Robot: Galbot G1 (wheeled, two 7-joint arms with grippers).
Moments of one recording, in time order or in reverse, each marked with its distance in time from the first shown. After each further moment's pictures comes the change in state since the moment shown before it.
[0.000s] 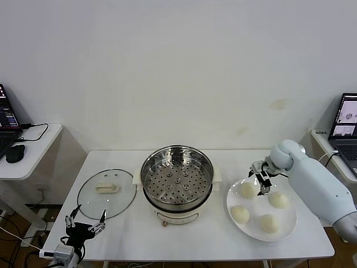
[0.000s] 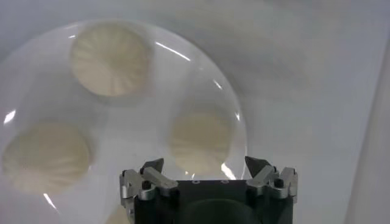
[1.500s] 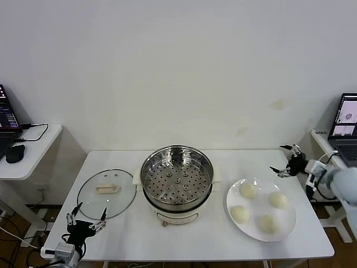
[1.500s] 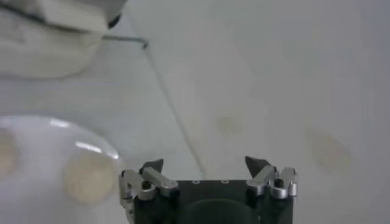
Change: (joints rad) left arm -0.009 0.032 0.007 0.016 -0.023 -0.030 -0.016; right arm -0.396 -0.219 0.569 0.427 0.302 -0.171 0.271
